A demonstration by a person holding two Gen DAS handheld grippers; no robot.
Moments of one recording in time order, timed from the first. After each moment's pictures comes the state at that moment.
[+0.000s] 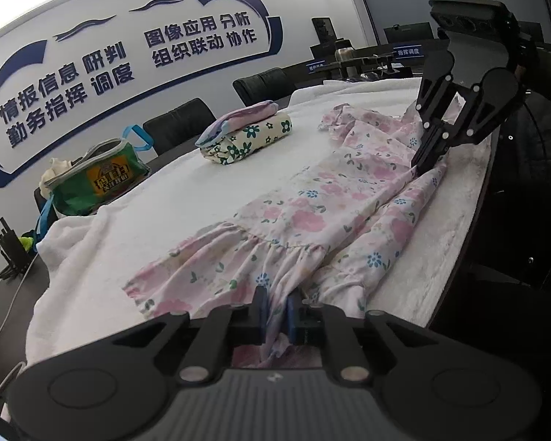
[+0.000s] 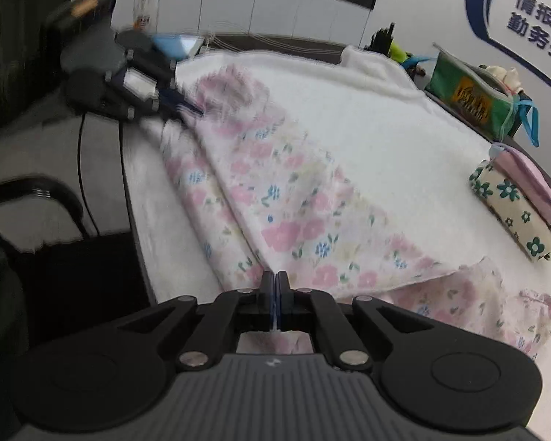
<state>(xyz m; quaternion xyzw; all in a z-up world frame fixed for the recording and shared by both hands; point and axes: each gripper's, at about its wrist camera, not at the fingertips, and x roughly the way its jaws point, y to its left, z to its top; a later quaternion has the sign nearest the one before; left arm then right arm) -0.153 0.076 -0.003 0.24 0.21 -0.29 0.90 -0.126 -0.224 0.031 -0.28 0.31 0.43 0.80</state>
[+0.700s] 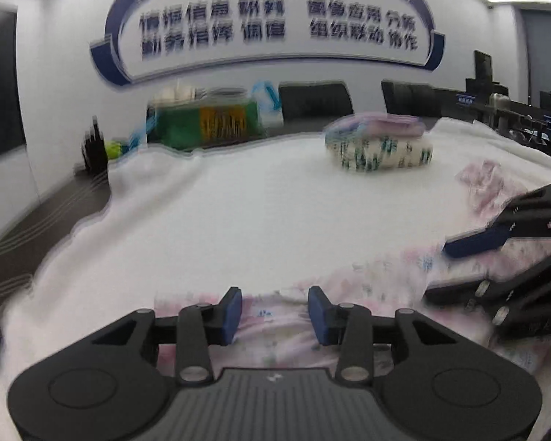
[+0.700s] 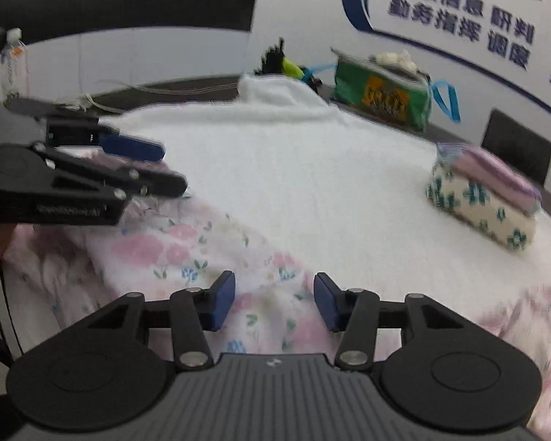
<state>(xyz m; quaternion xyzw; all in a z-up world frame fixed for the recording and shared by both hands) -0.084 0.032 -0.003 0.07 0.27 -0.09 0.96 -0.082 -0.137 0.007 -0.15 0.29 0.26 0.91</state>
